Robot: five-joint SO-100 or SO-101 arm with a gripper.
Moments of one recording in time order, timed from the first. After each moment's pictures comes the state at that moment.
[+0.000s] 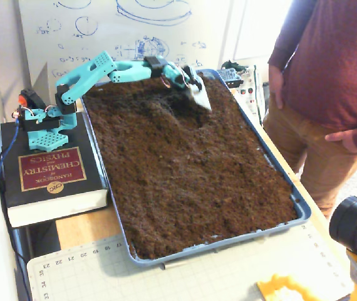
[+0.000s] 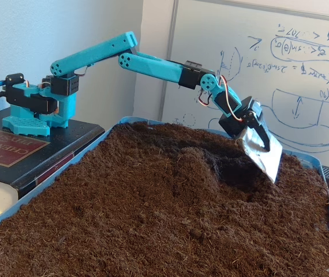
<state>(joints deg) -11.8 27.9 37.2 24.6 16.7</state>
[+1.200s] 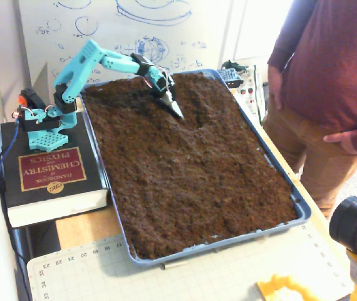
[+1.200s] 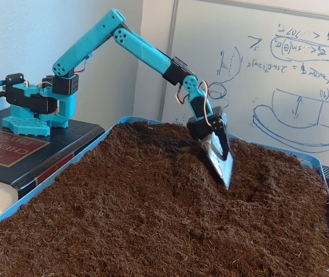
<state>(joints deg) -14.7 53.7 84.7 25.0 7.8</state>
